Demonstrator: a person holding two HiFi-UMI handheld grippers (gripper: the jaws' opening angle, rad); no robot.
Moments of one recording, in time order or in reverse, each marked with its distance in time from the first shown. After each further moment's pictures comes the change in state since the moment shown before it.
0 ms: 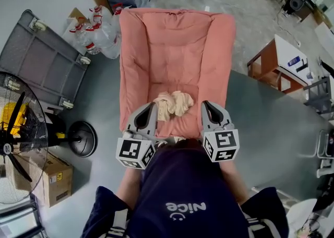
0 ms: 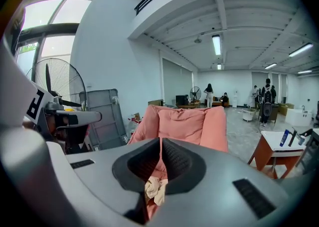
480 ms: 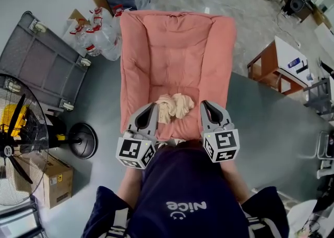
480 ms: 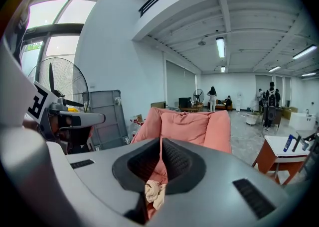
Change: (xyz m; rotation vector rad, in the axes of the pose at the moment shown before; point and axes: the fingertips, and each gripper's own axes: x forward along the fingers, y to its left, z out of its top) left arm 0.010 0.006 0.003 -0.017 -0.004 -0.022; right arm 0.011 0.003 0.013 -0.034 -0.025 0.030
